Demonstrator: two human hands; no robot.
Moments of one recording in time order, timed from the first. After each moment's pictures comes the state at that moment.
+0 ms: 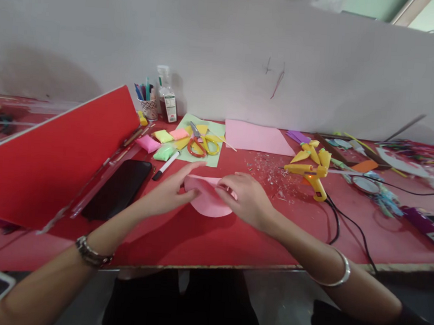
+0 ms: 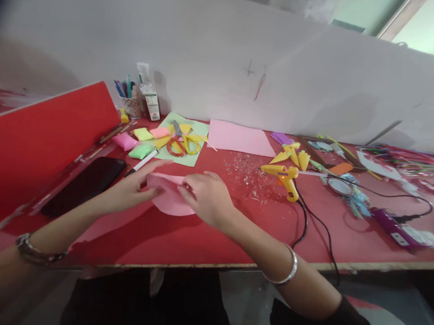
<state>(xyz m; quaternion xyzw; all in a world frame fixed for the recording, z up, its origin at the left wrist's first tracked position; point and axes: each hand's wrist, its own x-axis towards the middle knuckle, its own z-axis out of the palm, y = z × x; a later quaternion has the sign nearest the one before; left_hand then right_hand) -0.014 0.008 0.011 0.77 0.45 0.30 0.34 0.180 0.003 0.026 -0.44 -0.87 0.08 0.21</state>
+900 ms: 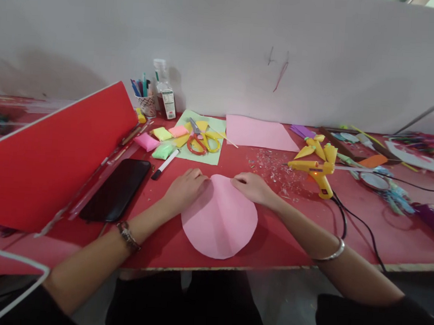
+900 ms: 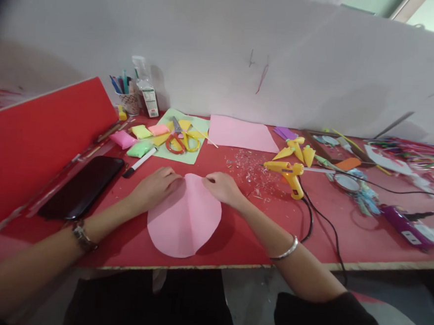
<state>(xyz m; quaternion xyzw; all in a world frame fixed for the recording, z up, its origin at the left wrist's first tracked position) 0.014 0.037 -0.030 0.85 0.52 0.09 0.03 0.207 0.046 -0.003 -0.58 -0.76 0.27 0.11</state>
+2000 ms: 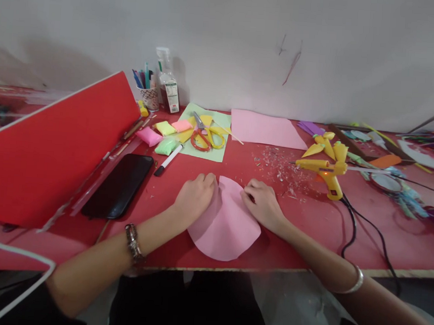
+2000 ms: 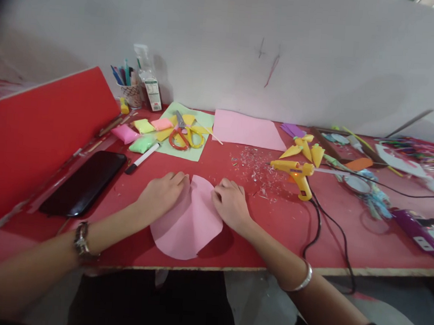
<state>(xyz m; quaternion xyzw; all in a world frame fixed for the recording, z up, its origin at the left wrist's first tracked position) 0.037 0.011 -0.018 0.86 0.51 -0.05 -0.07 0.214 0.017 -0.030 -0.58 -0.79 0.09 0.15</state>
